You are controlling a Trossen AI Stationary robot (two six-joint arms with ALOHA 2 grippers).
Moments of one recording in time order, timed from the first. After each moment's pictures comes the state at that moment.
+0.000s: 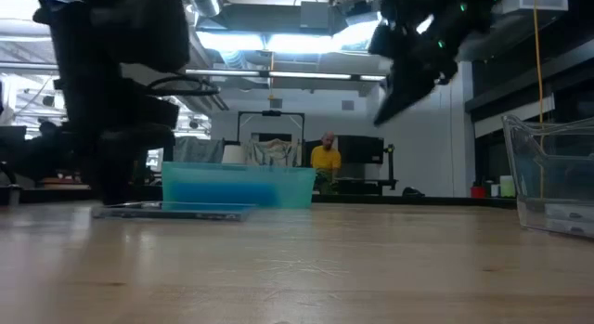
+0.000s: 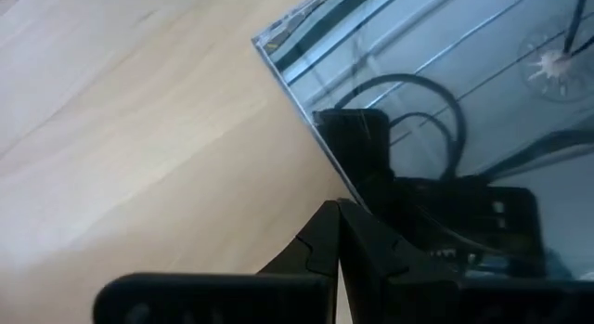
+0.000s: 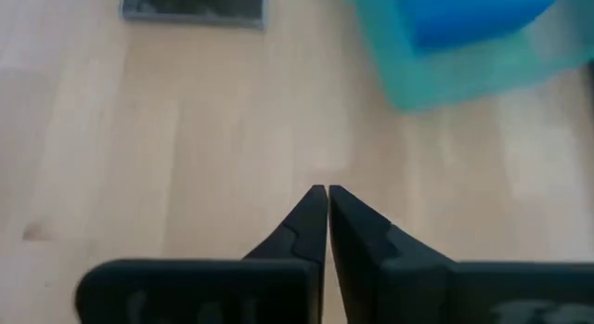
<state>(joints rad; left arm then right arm) -0.28 1.61 0.78 -0.70 -0.33 -1.29 -0.20 1.37 0.92 -0.44 -0.04 -0.24</state>
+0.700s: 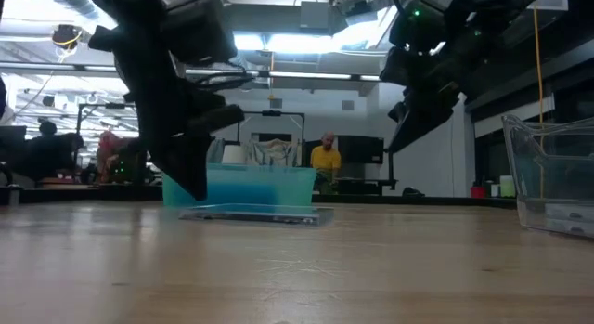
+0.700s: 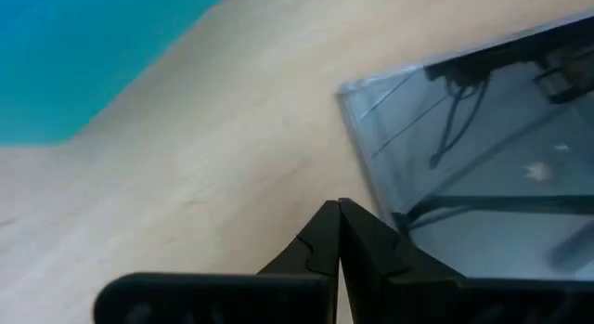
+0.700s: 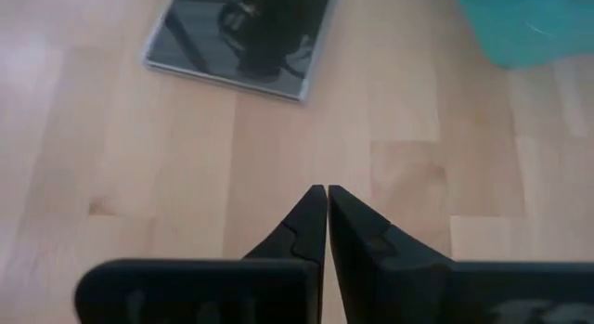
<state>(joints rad) -0.11 1.61 0.79 -0.38 -0.36 -1.11 -0.20 1.37 0.75 -0.29 -0.19 -0.16</state>
